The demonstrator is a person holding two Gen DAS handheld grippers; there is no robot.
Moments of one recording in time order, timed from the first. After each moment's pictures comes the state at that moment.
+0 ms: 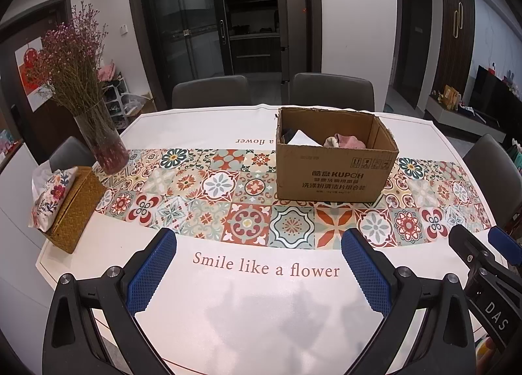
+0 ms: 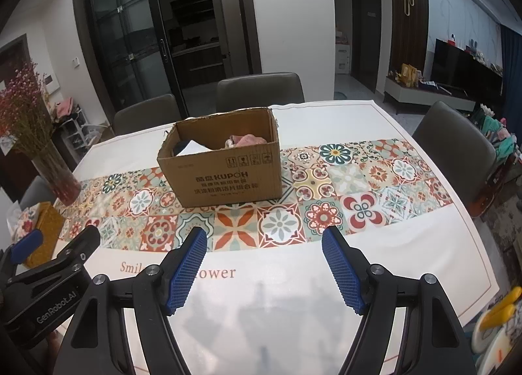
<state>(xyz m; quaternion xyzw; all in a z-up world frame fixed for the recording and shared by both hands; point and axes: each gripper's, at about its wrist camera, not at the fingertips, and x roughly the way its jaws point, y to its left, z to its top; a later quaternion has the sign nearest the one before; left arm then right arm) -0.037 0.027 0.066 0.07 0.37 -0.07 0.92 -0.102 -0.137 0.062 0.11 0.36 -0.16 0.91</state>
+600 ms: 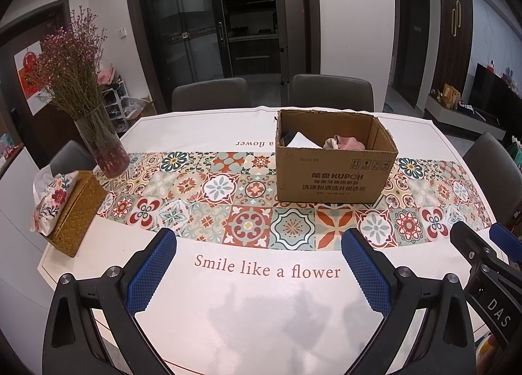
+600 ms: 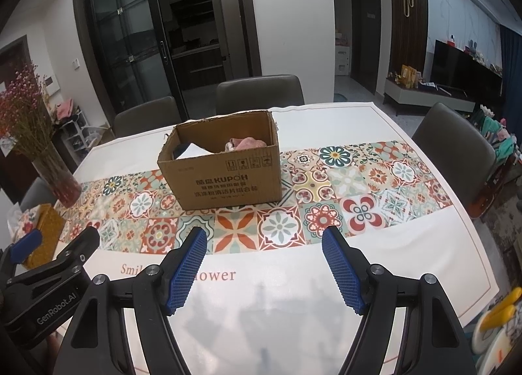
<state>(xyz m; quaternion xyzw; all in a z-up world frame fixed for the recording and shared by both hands) -0.038 0.024 0.068 0.08 0.37 -0.07 0.92 -0.103 -0.140 0.065 0.11 0.36 -0.16 0.91</state>
